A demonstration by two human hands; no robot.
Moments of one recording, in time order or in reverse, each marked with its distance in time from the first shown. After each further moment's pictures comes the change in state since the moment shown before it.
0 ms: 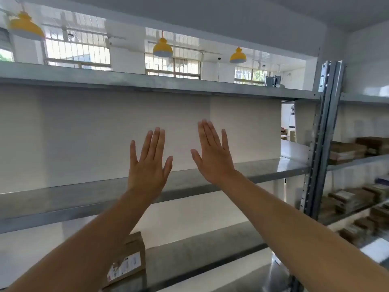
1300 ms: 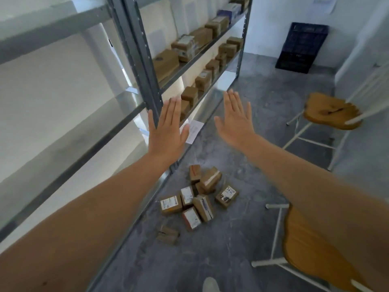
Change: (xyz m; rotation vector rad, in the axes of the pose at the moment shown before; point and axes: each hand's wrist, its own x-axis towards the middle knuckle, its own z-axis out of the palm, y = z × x) left_hand -0.182 0.616 0.196 -0.566 -0.543 0.584; right_hand -0.468 0.495 -0.020 -0.195 -0.568 0.904
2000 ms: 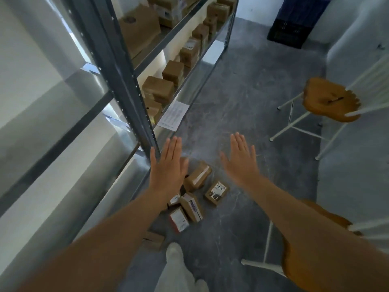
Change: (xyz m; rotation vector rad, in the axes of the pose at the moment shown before) left_hand 0.050 -0.039 0.200 -0.160 -0.374 0.002; right_hand 0.064 0.057 0.170 0.025 -0.321 0.274
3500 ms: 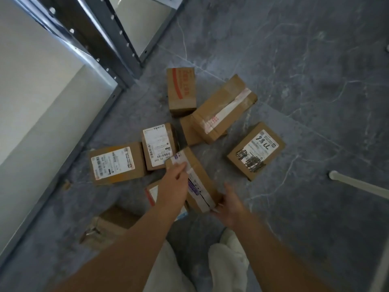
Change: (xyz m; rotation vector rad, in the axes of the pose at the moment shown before) left_hand 0.021 -0.084 0.600 -0.855 -0.398 -0.858; right_hand 0.093 0.169 0.658 1.515 -0.703 1.262
